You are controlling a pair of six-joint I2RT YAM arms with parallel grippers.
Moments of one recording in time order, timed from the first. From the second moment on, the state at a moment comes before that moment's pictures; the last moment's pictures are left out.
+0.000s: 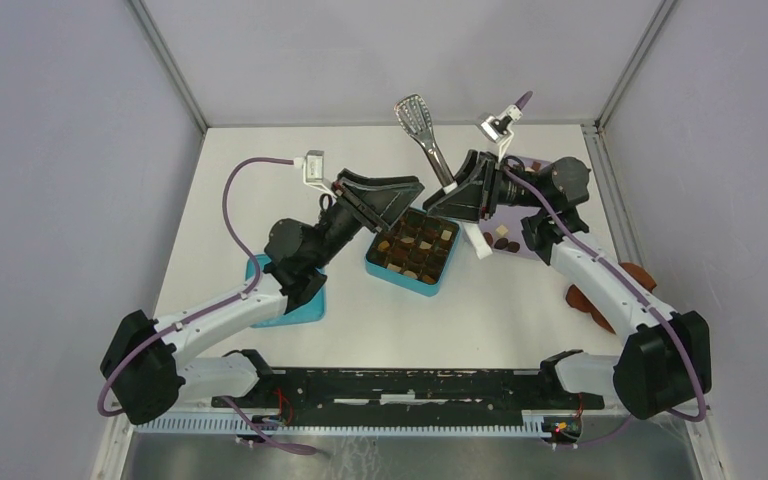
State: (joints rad) left arm -0.82 1.18 0.77 0.94 0.09 -0.91; right arm 0.34 1.27 0.96 0.75 -1.20 1.08
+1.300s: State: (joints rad) left arm -0.78 1.29 0.84 1.16 0.19 -0.93; right arm 0.37 1.26 0.97 0.98 -1.20 1.27
